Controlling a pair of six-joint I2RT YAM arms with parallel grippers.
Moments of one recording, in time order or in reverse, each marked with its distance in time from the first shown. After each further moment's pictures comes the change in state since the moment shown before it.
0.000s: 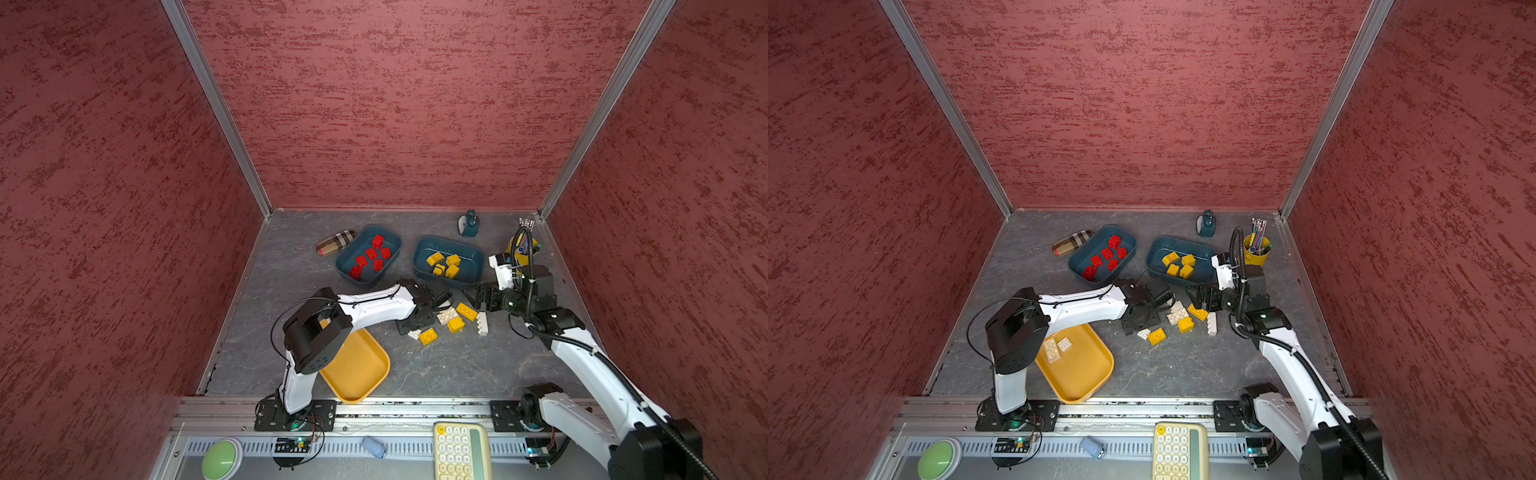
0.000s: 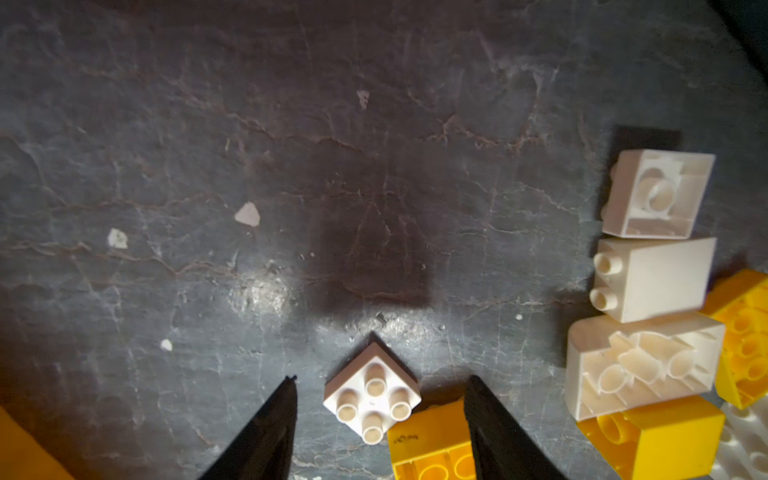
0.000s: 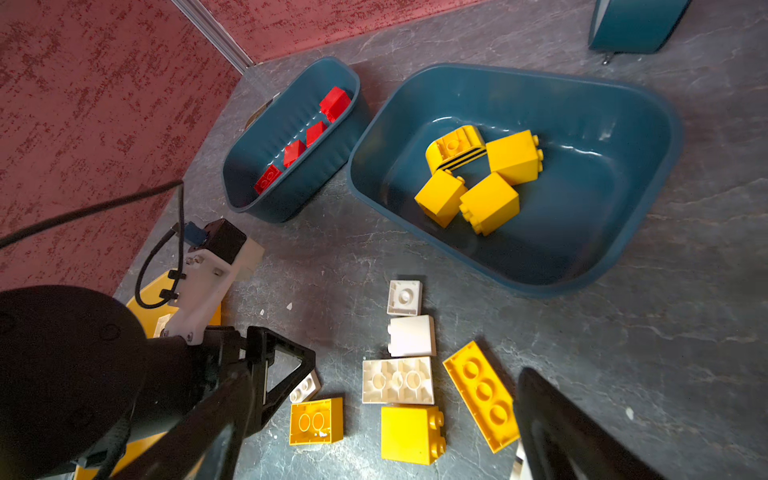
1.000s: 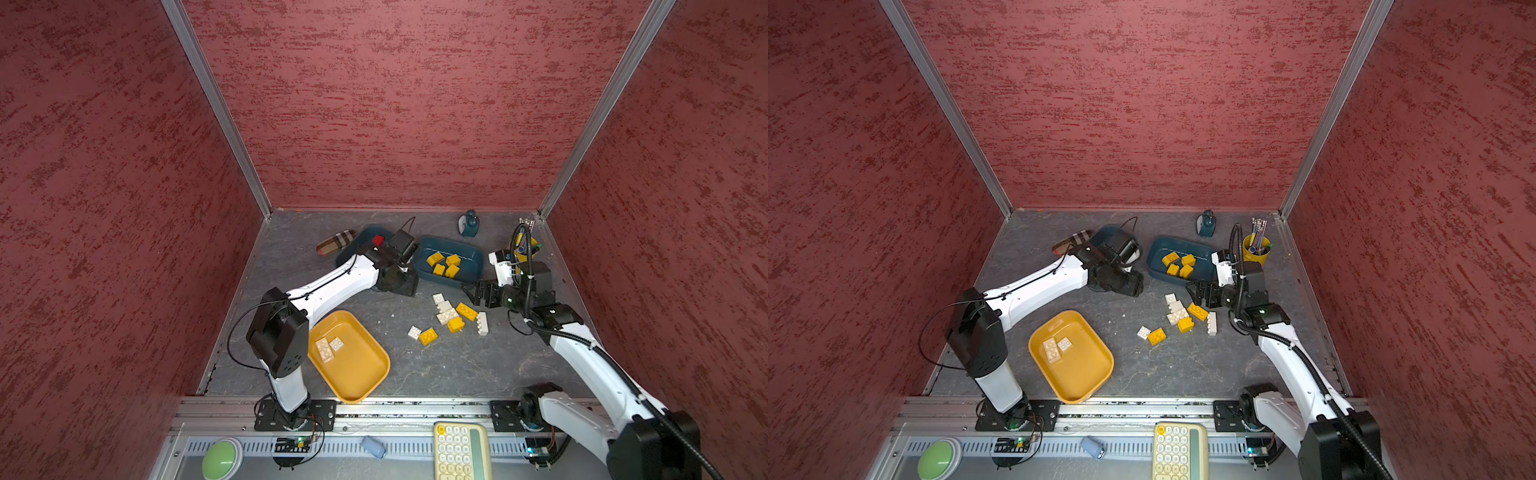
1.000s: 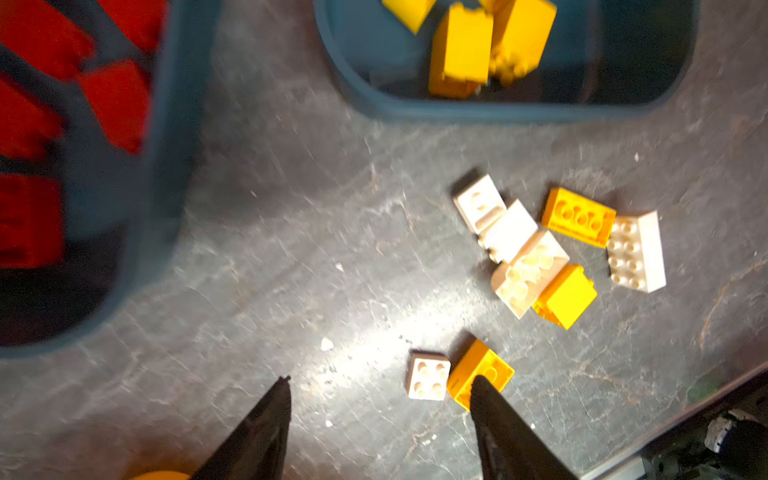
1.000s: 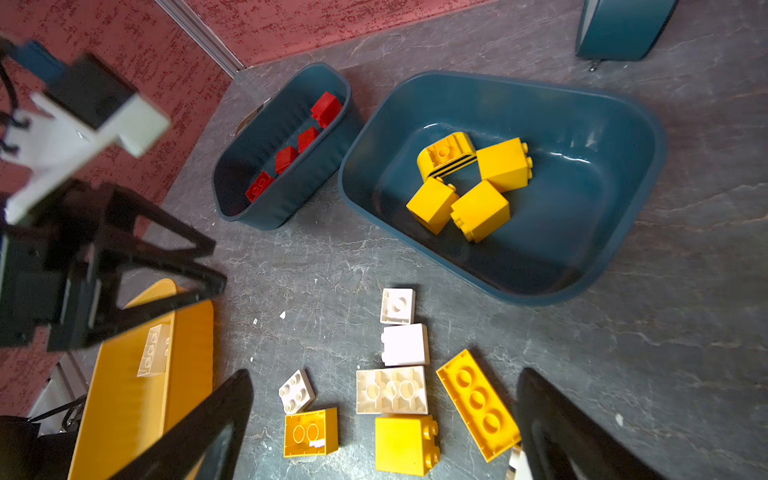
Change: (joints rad) left arm 0.235 -0.192 0.055 -0.020 0.207 0.878; right arm 0.001 0.034 0.031 0.000 0.025 0.005
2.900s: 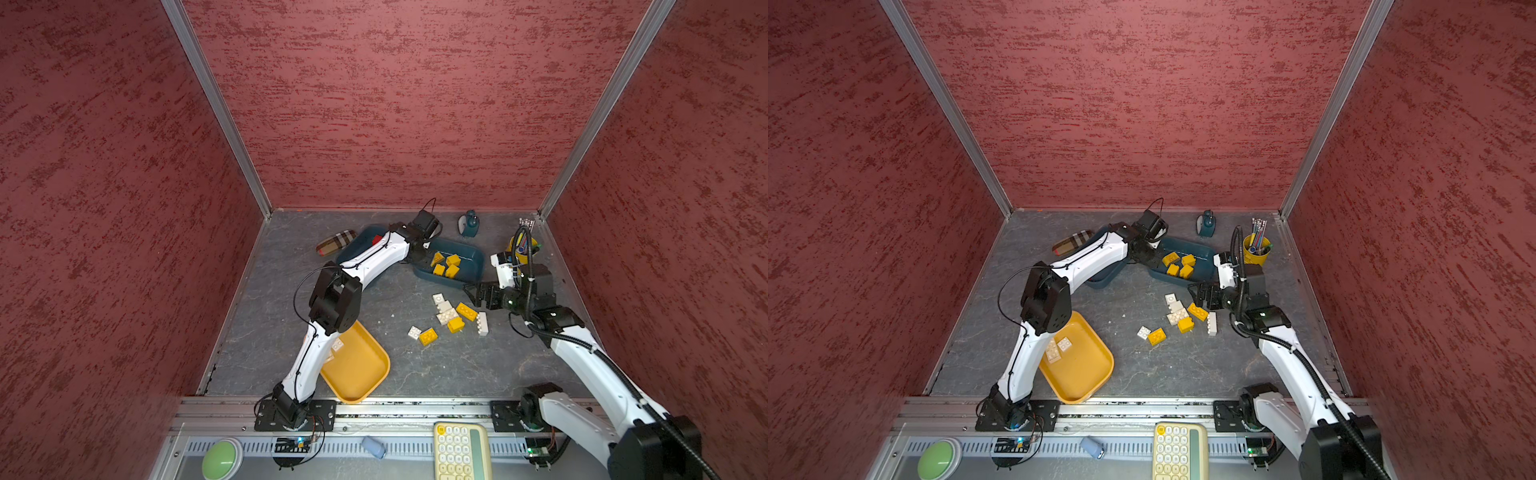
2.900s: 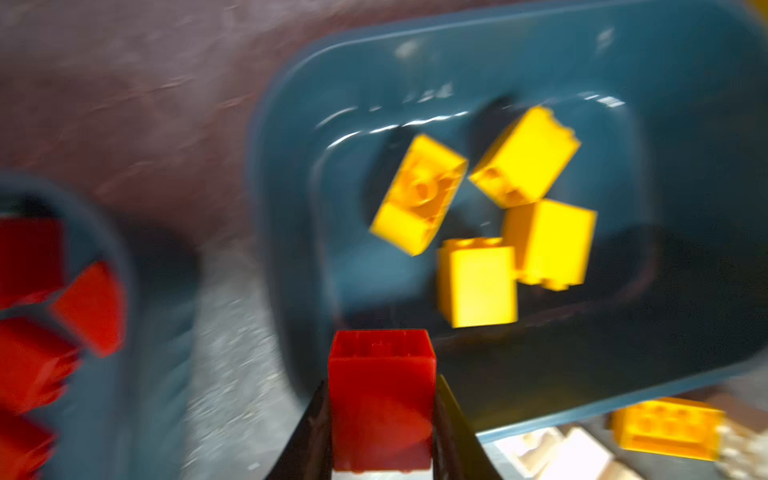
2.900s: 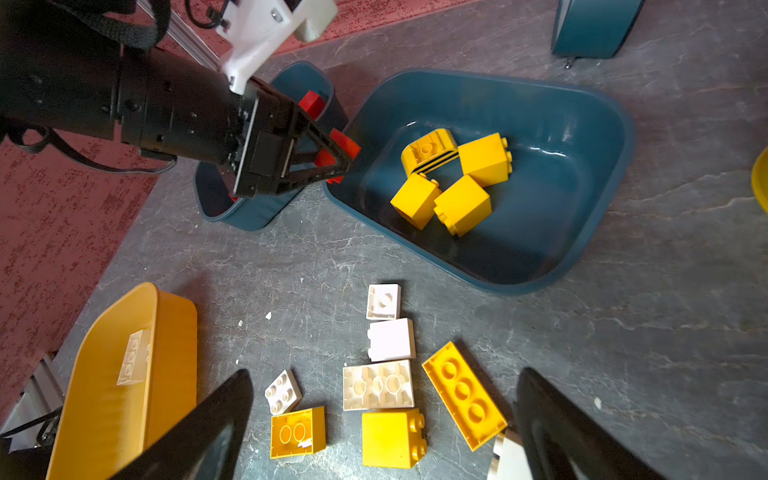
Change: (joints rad) left arm 0.089 0.520 0.610 -0.017 -0.113 0.274; right arm 0.000 -0.016 -0.016 -0.008 0.042 -0.001
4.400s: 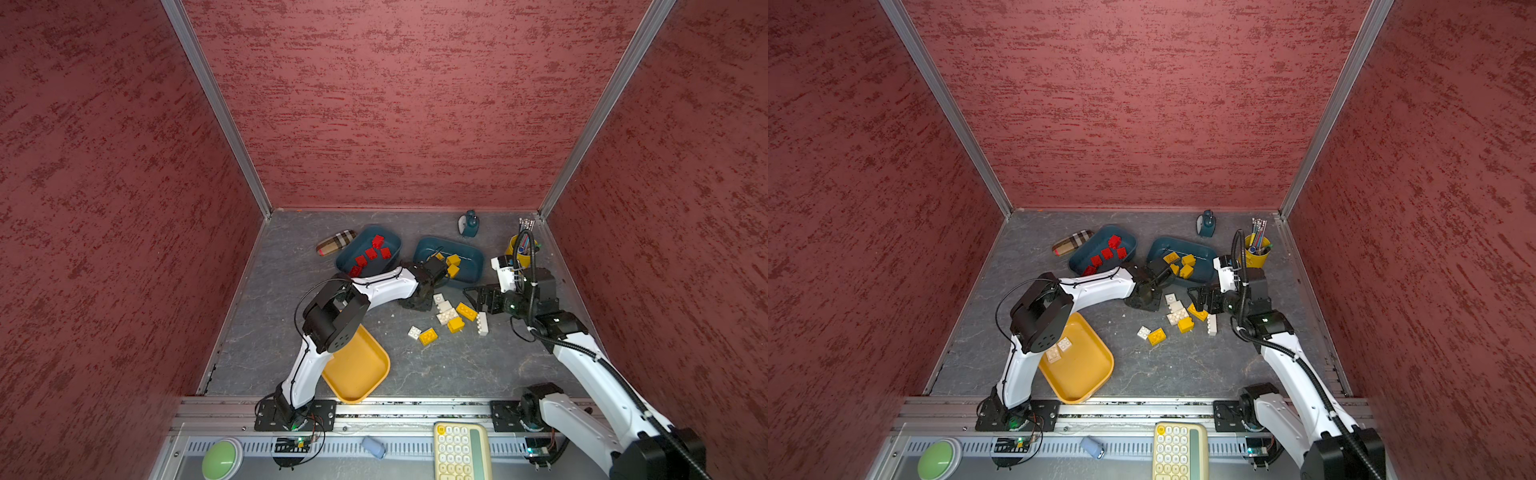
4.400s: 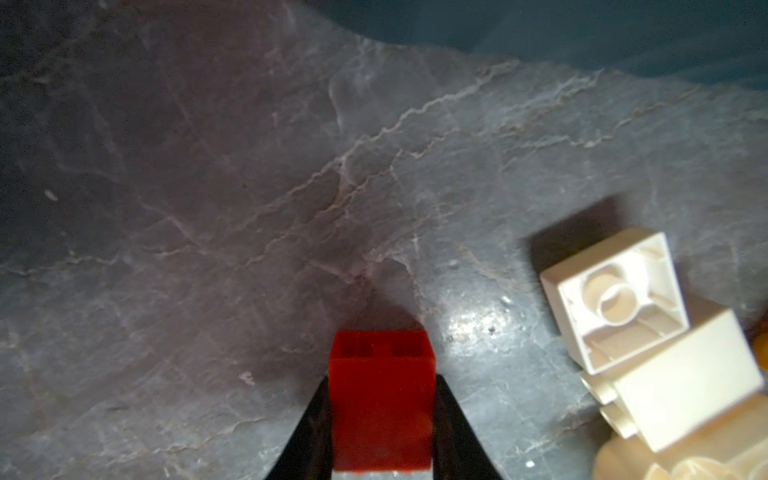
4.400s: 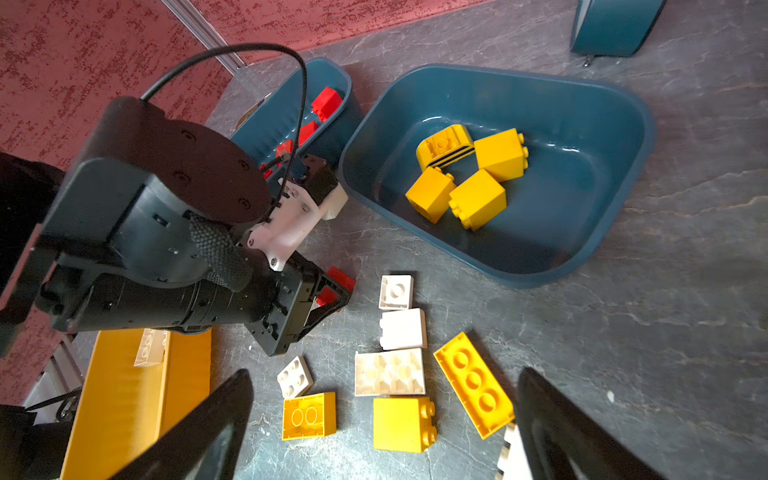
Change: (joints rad) left arm -0.178 -0.149 -0.491 0.114 -0.049 -0.437; right arm 0.000 -0.058 -0.026 -0.017 -0.034 -0.010
